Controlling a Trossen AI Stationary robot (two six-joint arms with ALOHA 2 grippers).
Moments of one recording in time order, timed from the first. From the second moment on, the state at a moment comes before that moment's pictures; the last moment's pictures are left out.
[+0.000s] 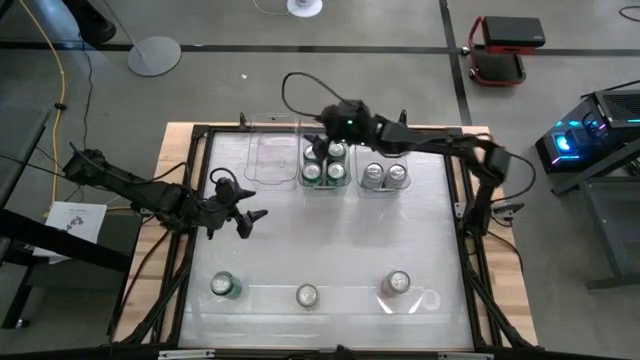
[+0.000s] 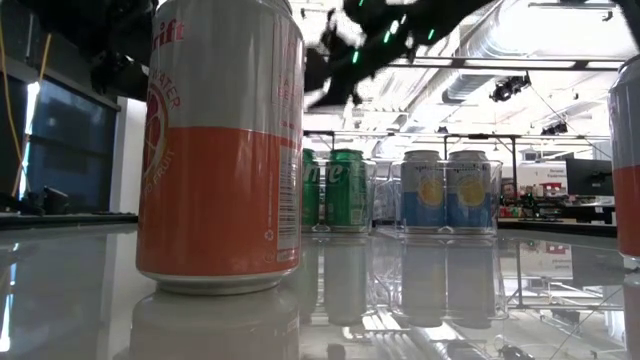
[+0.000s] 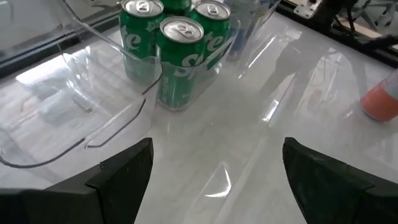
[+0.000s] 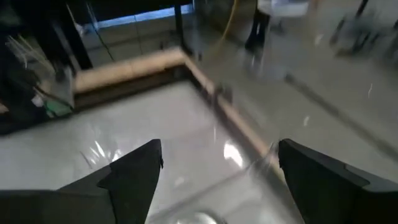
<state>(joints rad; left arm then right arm) -0.35 0.84 0.62 -0.52 -0.68 -0.73 -0.40 1.81 1.43 0.00 0.03 0.03</state>
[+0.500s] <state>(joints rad) -0.76 0.88 0.85 -0.80 -0.53 -0.77 0.02 1.65 1.22 0.13 0.35 -0.04</state>
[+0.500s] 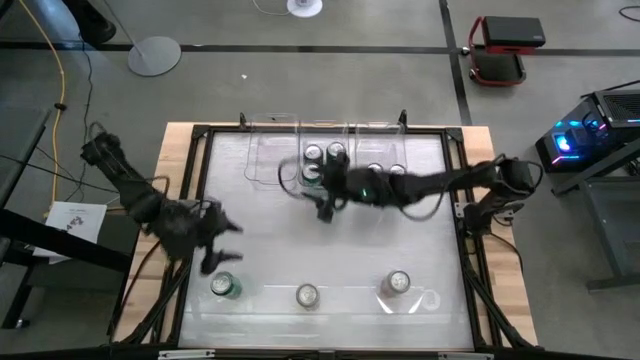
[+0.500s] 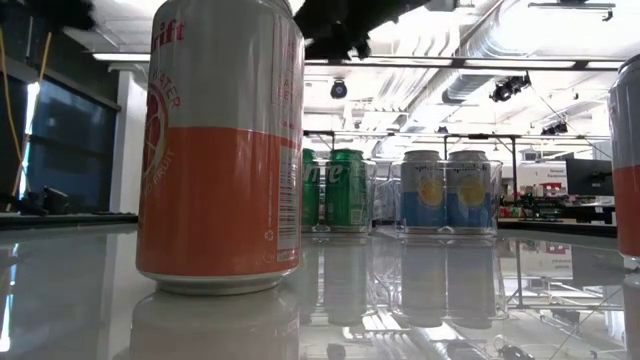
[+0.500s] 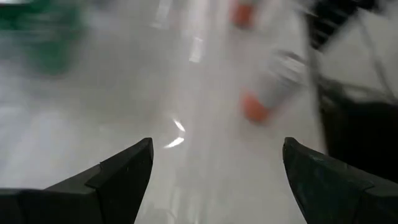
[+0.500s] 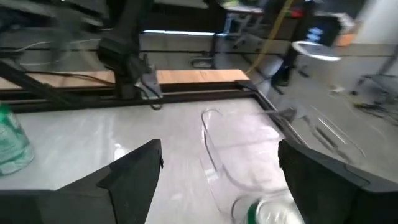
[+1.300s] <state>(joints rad) -1.25 1.28 0.85 -0.95 -0.57 -1.51 0.15 1.64 0.91 0.57 0.64 0.10</state>
